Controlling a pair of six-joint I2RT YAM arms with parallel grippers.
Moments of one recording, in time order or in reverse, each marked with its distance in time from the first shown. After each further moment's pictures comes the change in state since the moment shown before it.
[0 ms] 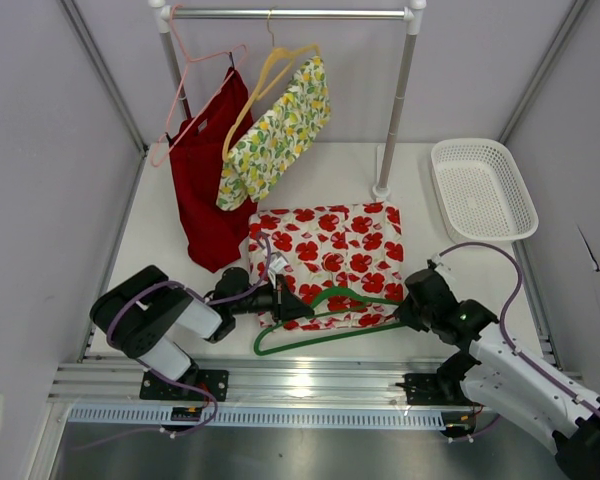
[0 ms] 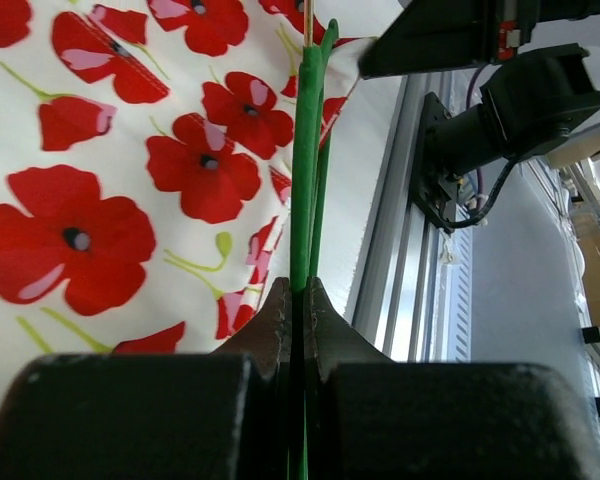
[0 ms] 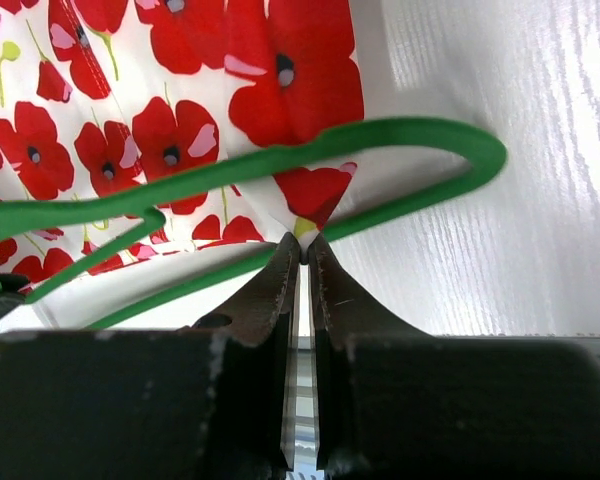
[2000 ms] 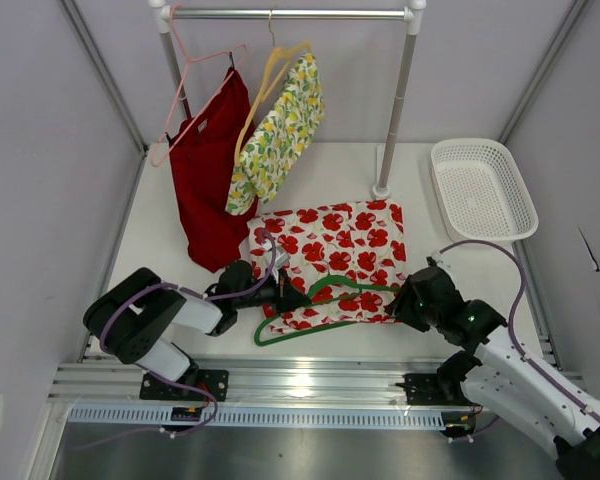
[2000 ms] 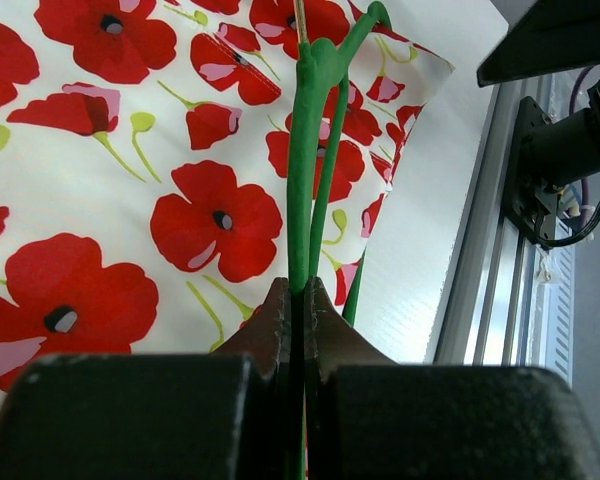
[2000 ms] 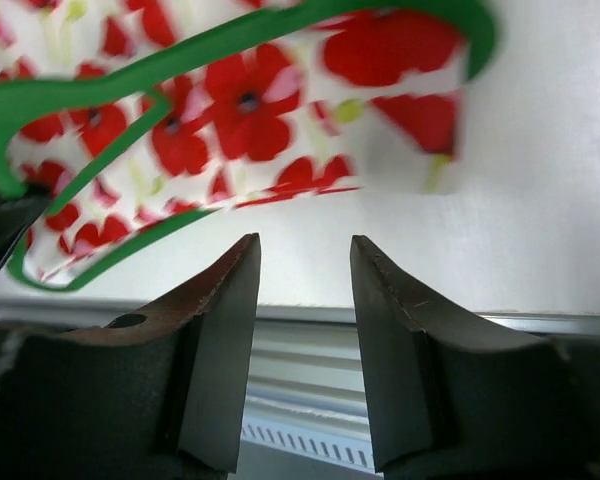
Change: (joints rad) left arm 0.025 -0.040 0.060 -0.182 -0.107 0.200; right arm -0.069 -0.049 0.044 -0.070 -0.092 -0.038
